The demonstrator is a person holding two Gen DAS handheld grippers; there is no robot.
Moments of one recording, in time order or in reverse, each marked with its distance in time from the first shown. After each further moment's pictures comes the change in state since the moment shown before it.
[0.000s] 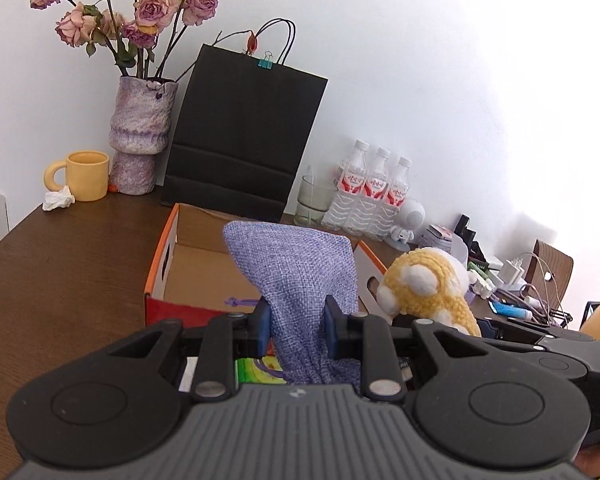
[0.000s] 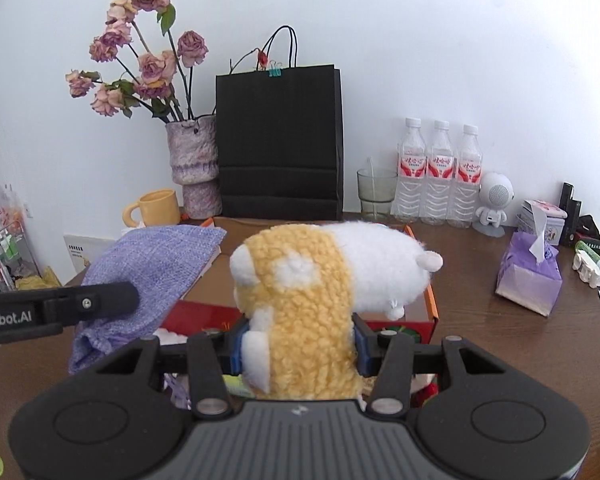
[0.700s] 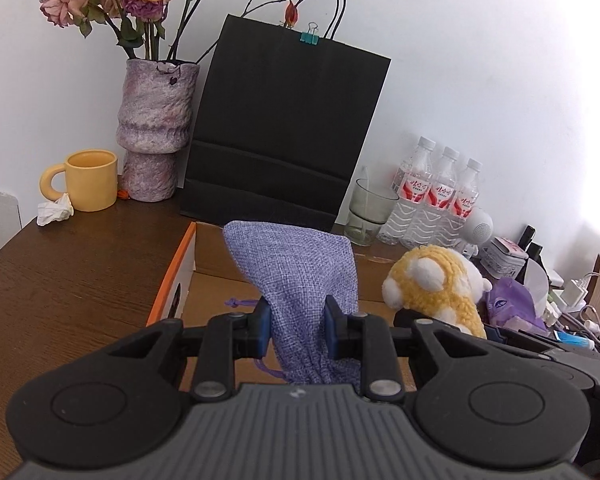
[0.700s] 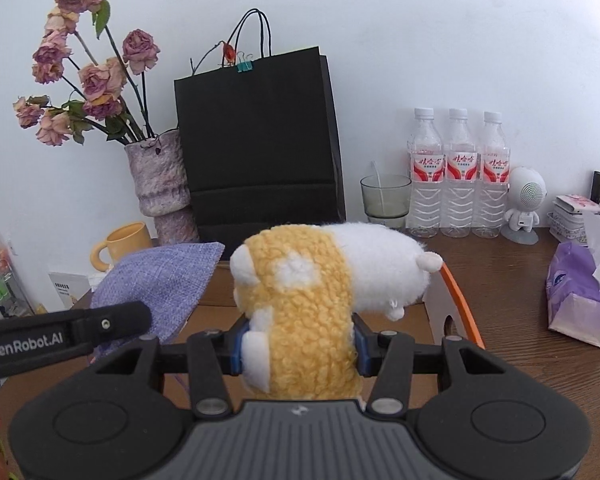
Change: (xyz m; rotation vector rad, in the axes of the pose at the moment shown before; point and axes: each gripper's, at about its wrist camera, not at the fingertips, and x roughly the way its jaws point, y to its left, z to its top) left arm 0.119 0.022 0.034 -0.016 0.050 0.132; right arm 0.131 -0.025 0.043 0.094 0.010 0.009
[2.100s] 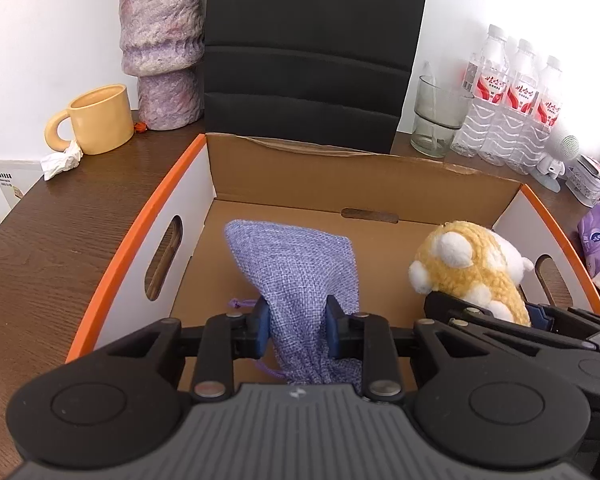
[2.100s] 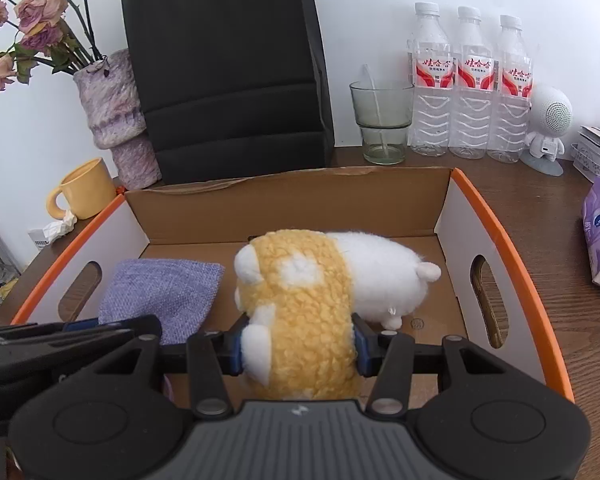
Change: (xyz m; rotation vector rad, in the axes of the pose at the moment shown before) left arm 0.090 -0.017 -0.022 0.069 0.235 0.230; right arm 0.083 -0.025 -0.017 0.032 0.213 -0.012
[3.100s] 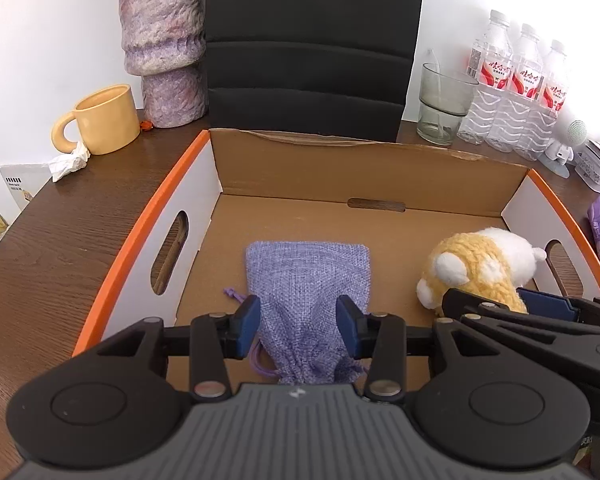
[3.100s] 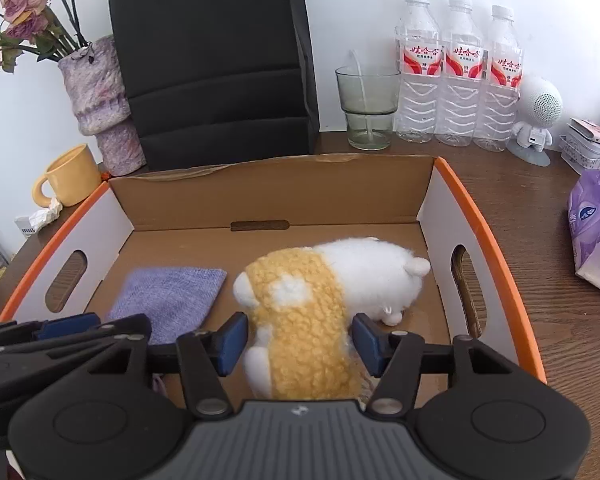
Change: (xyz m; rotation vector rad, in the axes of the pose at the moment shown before) left arm 0.001 -0.004 -0.004 0.026 0.020 0.039; right arm -0.003 -0.002 0.002 -0.004 0.056 -0.051
